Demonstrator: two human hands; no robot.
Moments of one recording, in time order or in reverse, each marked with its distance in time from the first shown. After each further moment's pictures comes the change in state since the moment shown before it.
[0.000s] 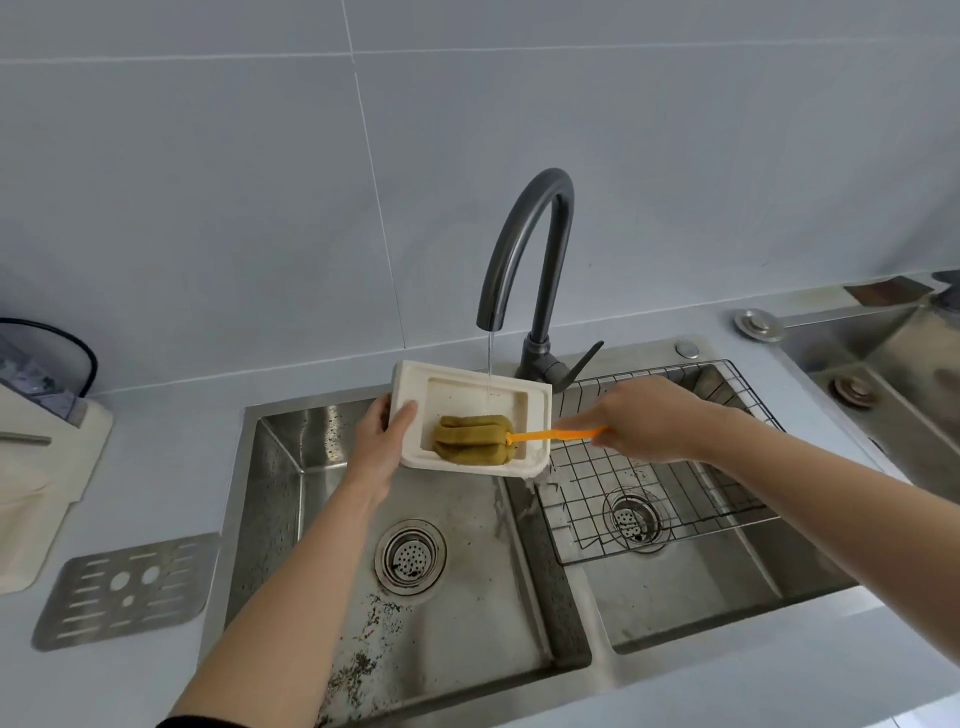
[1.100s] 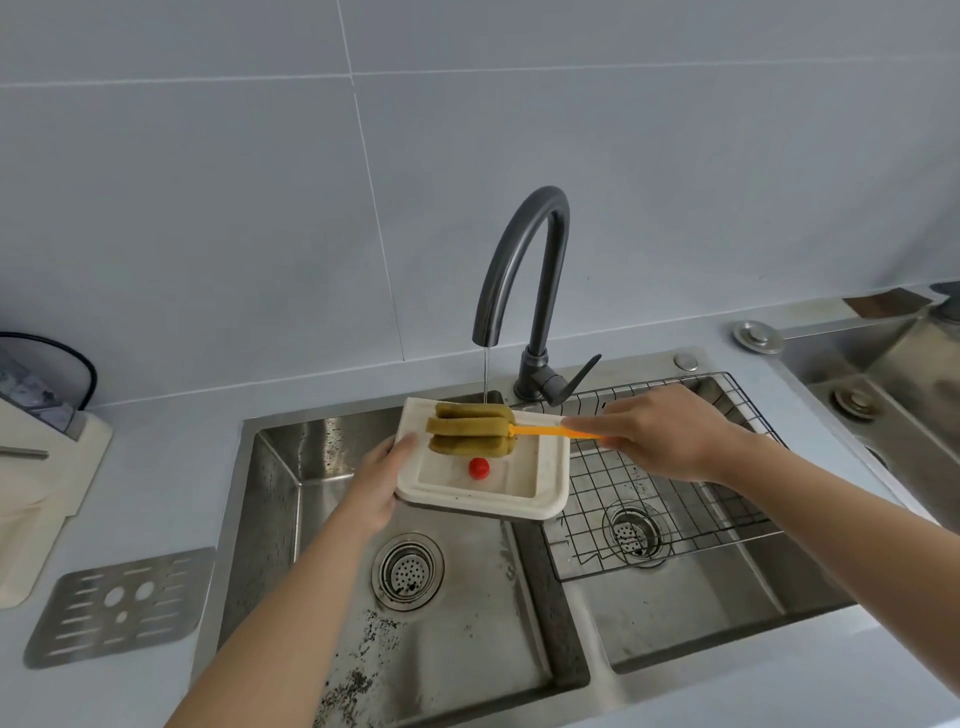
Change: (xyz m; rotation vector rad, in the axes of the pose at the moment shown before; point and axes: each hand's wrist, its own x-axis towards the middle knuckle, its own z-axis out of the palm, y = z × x) left_hand -0.004 -0.013 -0.004 -0.092 -0.134 -0.256; right_hand -0.010 0.024 0.022 -0.071 0.511 -0.236
